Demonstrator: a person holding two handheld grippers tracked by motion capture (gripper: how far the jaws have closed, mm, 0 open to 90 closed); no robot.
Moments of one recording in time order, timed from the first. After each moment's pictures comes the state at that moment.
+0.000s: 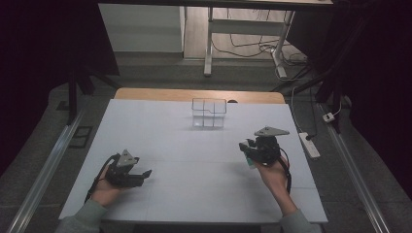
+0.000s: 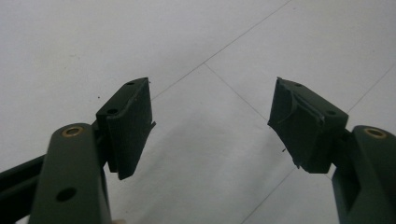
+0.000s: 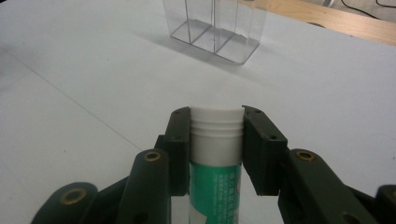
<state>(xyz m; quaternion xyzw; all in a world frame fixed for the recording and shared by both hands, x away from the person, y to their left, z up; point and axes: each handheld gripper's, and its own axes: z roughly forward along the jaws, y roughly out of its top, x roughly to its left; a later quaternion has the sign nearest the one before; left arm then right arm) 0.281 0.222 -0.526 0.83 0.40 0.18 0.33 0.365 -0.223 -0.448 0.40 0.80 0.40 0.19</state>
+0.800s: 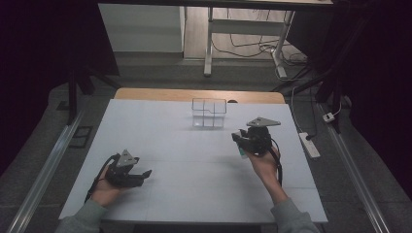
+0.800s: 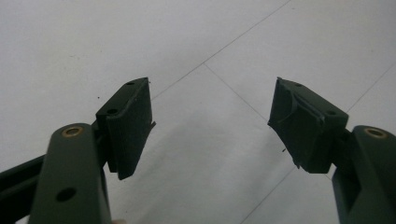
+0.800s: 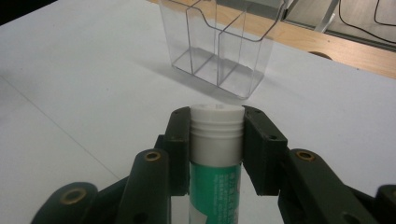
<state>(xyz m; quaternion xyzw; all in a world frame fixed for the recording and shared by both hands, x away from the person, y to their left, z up) 0.281 0.222 -0.526 0.83 0.40 0.18 0.33 0.390 -0.199 -0.441 0.39 0.80 0.42 0.20</state>
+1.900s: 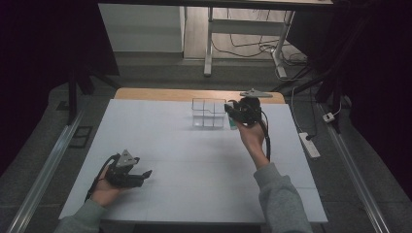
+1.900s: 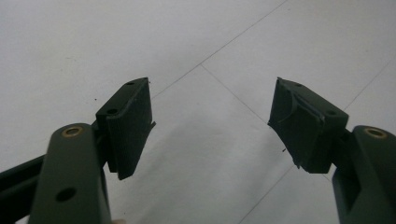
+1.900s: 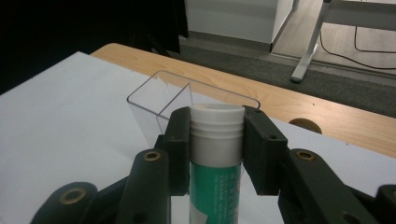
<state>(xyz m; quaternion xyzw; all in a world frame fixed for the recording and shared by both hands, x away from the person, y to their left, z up) 0.281 0.222 -0.526 0.84 0.40 0.18 0.34 0.463 -0.168 -0.410 0.41 0.75 0.47 0.22</state>
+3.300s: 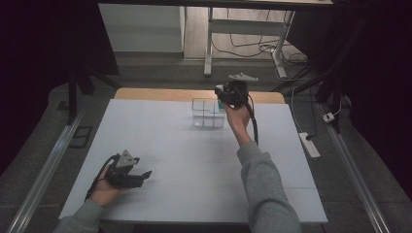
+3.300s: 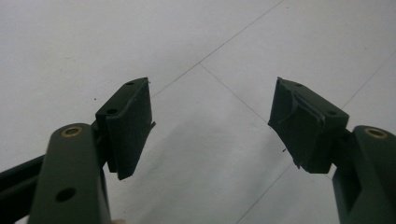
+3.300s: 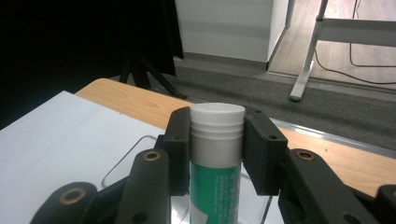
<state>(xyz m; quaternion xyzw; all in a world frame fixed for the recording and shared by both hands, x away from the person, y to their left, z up) 0.280 0.223 -0.526 0.84 0.39 0.18 0.34 0.524 -0.129 -0.407 0.42 0.72 0.50 0.23</state>
